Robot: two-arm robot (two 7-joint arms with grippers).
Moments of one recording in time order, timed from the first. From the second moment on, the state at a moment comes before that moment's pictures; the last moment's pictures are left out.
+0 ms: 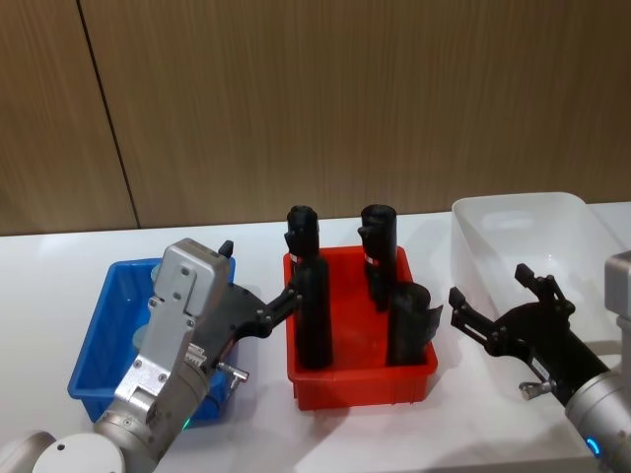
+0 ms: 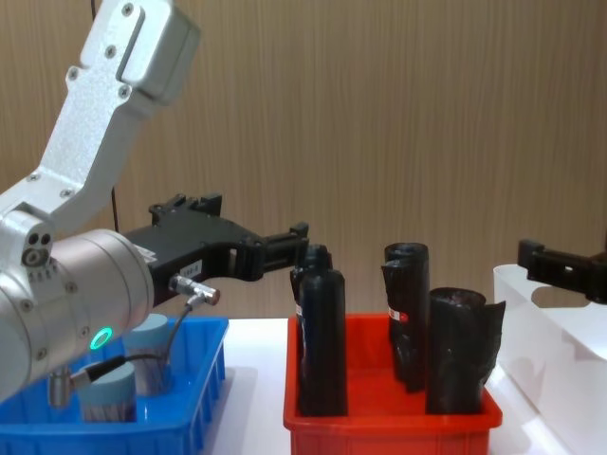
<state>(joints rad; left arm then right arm) -0.24 0.38 0.45 -1.63 -0.20 0.01 -0.01 -0.01 0.34 -0.23 -1.77 0.29 0.03 0.07</state>
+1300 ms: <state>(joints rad) -0.24 0.42 0.41 -1.61 -0.24 0.03 -0.03 -0.01 0.34 -0.23 -1.77 0.29 0.03 0.07</state>
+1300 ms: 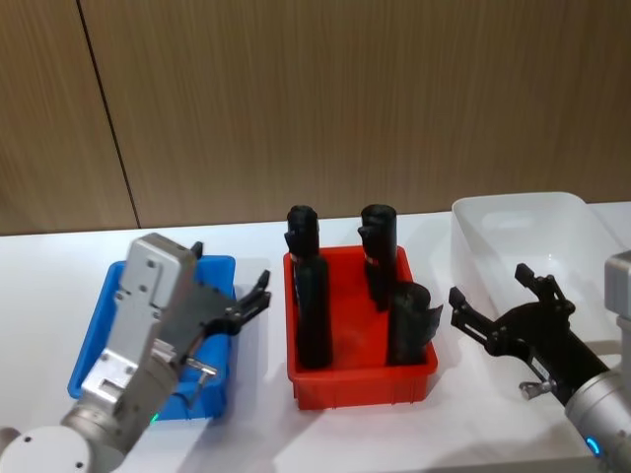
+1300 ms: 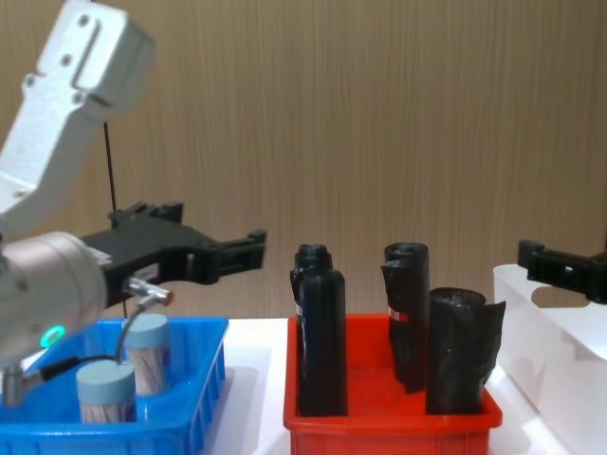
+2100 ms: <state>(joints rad) -0.24 0.47 0.32 -1.52 -0.45 0.14 -0.03 -0.01 0.34 -0.23 -1.77 0.29 0.03 0.07</state>
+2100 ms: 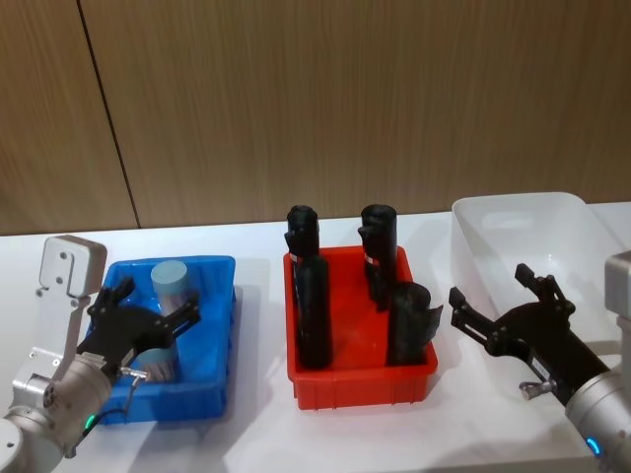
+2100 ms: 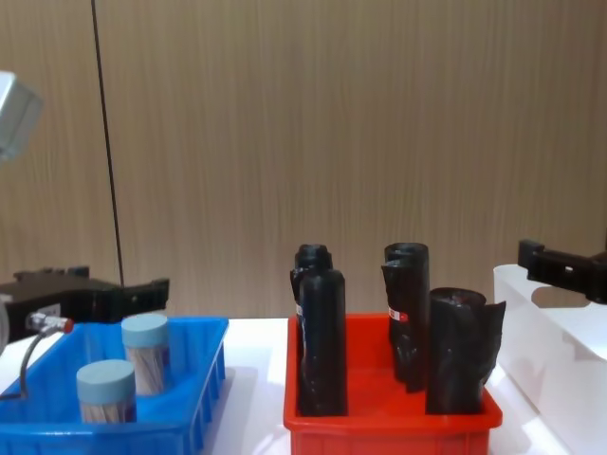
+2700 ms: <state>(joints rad) -0.28 0.45 0.31 -1.44 -0.49 0.26 -0.02 -0.01 0.34 -0.23 -1.77 0.29 0.03 0.07</state>
